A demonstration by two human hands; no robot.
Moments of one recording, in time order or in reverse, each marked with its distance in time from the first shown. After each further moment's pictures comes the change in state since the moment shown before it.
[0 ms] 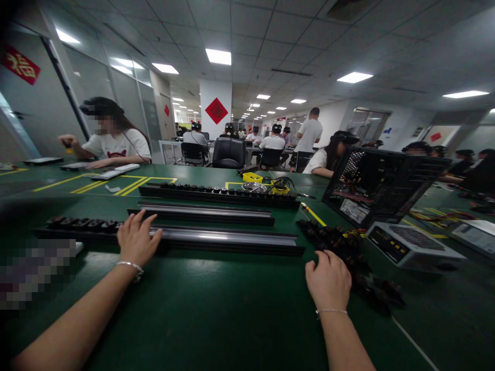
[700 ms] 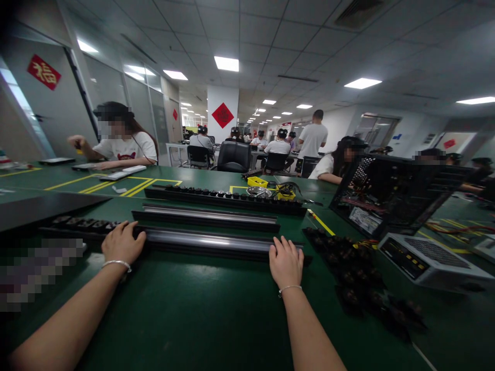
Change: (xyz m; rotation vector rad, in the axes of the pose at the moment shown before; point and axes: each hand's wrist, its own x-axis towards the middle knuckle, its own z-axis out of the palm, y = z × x) left_hand 0.020 -0.048 0.012 0.048 -0.123 -0.291; right_hand 0.017 -0.097 0.034 0.161 -0.210 -0.164
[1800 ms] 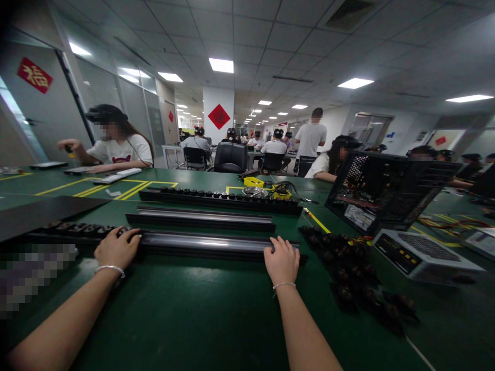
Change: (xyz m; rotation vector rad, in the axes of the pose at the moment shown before) left_hand -0.004 0.004 -0.005 -0.041 -0.040 -0.041; right_hand 0.002 -0.009 -0.008 0.104 -0.023 0.119
